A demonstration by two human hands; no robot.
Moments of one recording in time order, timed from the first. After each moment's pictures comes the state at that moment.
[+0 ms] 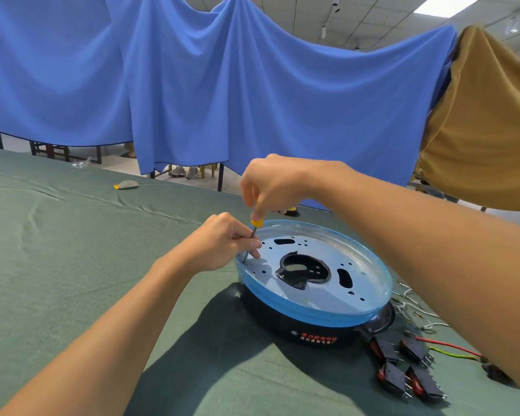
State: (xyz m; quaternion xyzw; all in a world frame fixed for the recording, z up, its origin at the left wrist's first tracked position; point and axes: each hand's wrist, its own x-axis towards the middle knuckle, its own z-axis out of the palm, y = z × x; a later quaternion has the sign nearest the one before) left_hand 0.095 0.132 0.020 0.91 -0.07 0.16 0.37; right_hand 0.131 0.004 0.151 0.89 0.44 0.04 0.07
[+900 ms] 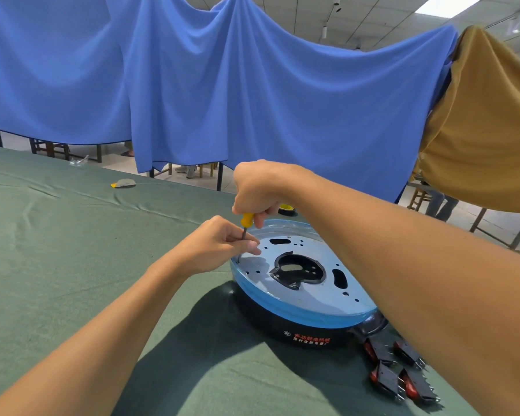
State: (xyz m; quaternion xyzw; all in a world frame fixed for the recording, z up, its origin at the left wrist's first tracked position) left_hand 0.094 0.130 0.012 0.89 -0.06 0.14 0.44; right_hand 0.131 0.025 0.139 0.93 0.37 0.02 0.04
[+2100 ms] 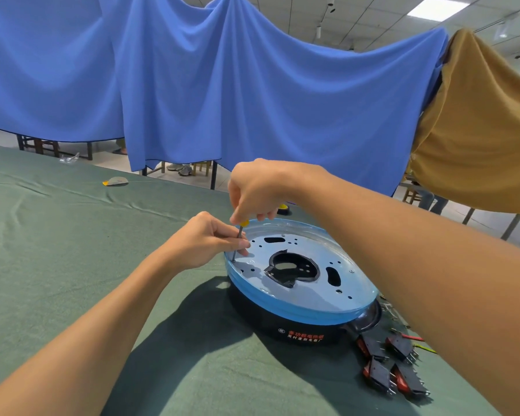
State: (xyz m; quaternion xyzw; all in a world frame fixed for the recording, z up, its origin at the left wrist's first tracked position) left_hand 0.090 0.135 0.014 0.85 -0.07 0.15 0.49; right_hand 0.125 0.012 0.144 0.91 0.41 0.00 0.03
